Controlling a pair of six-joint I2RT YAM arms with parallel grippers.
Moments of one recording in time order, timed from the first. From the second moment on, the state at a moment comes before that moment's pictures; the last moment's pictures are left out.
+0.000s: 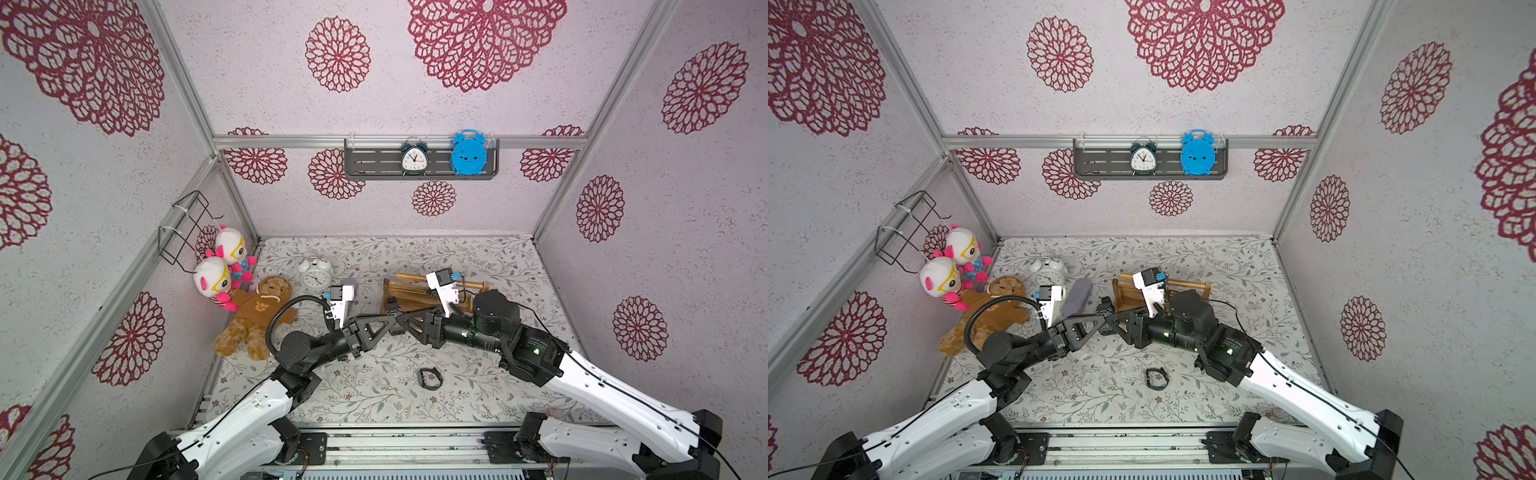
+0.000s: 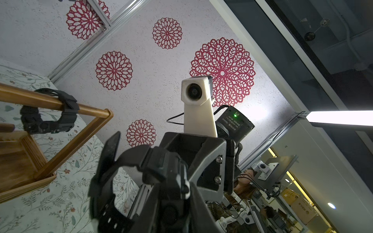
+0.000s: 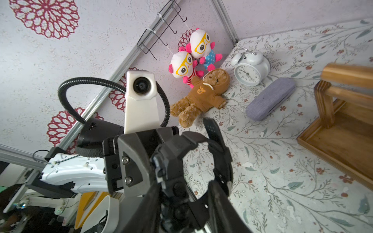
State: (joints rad) left arm -0.67 0.92 0.42 0.88 0.53 -1.11; right arm 0.96 1.03 1.05 -0.25 -0.21 0.70
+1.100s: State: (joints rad) left arm -0.30 1.31 0.87 0.33 0.96 -0.94; right arm 0.95 0.69 1.01 -0.70 0.31 0.66
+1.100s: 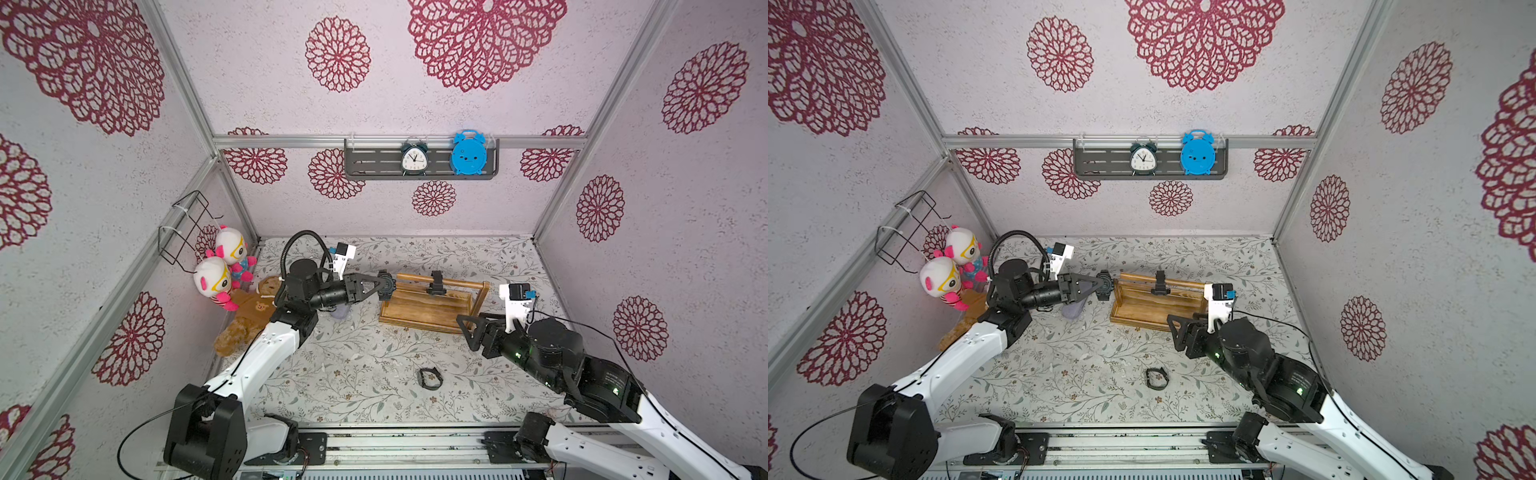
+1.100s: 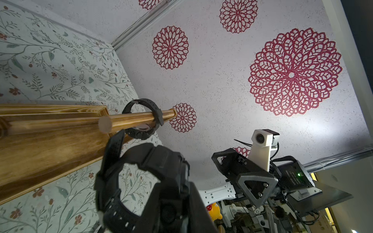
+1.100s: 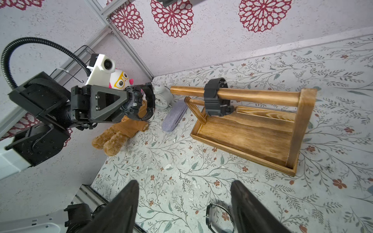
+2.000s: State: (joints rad) left arm -0.30 1.55 1.00 0.48 0.99 -1.08; right arm 0.95 0.66 1.00 -0.74 0.32 0.67
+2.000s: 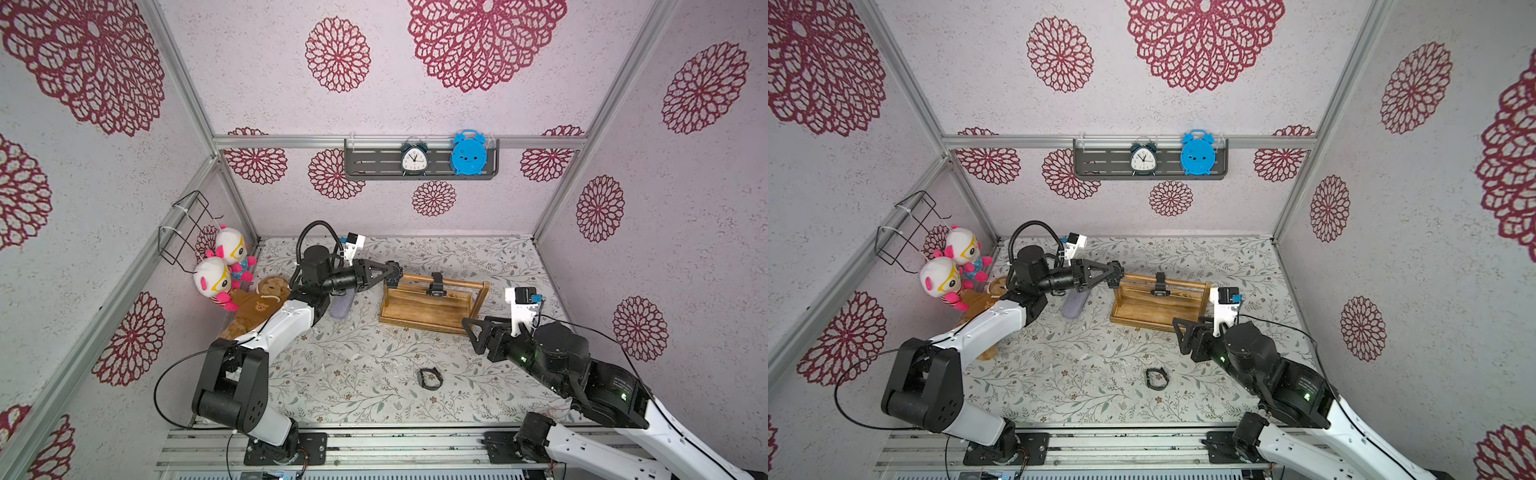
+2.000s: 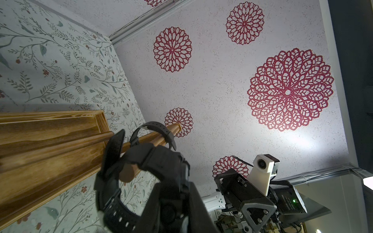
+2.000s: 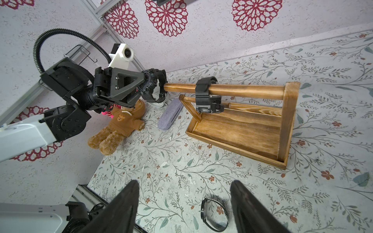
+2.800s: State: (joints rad) left arm -0.37 1.65 1.08 0.53 0.98 -1.18; right arm 0.95 0.63 0.97 -0.74 0.32 0.68
